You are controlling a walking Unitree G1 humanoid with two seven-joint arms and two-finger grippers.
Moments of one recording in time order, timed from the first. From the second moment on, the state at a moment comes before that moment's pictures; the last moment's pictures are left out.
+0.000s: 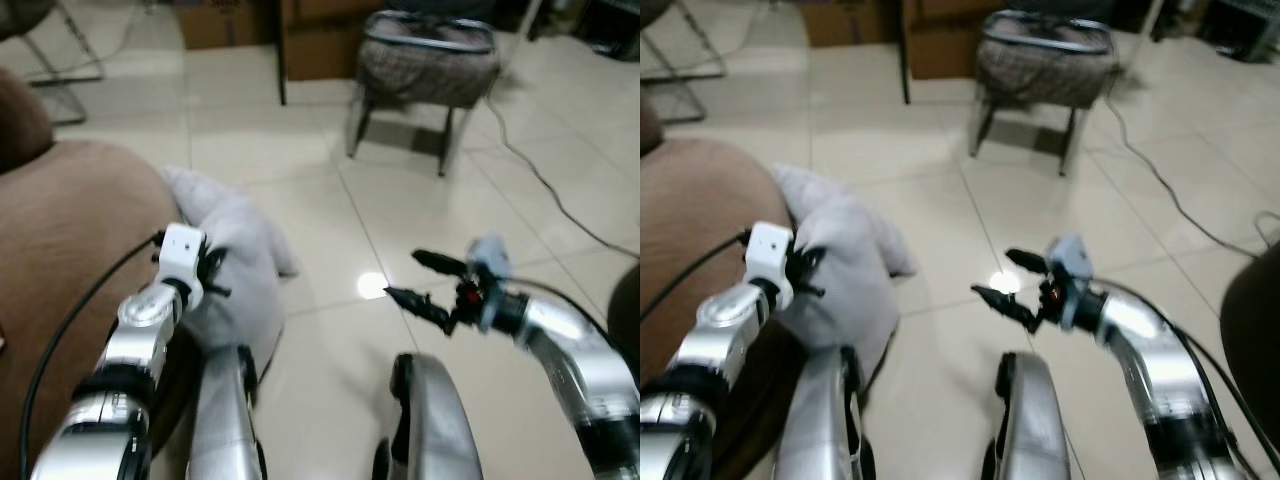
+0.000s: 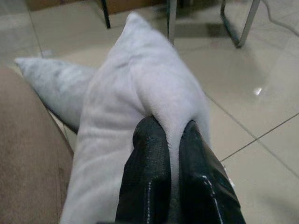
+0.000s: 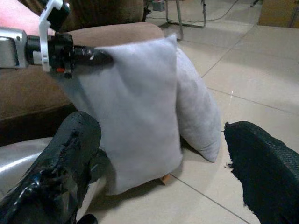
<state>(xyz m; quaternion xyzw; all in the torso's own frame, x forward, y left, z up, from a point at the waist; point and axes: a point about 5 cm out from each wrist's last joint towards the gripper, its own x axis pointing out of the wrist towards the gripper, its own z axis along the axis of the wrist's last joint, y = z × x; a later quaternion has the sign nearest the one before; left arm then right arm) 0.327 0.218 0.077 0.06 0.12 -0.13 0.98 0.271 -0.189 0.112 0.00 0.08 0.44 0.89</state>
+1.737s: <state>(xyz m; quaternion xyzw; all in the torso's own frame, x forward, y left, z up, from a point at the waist) 0.281 0.189 0.157 0.08 0.01 -0.03 1.00 0.279 -0.172 0.158 0.01 0.03 0.11 0.99</state>
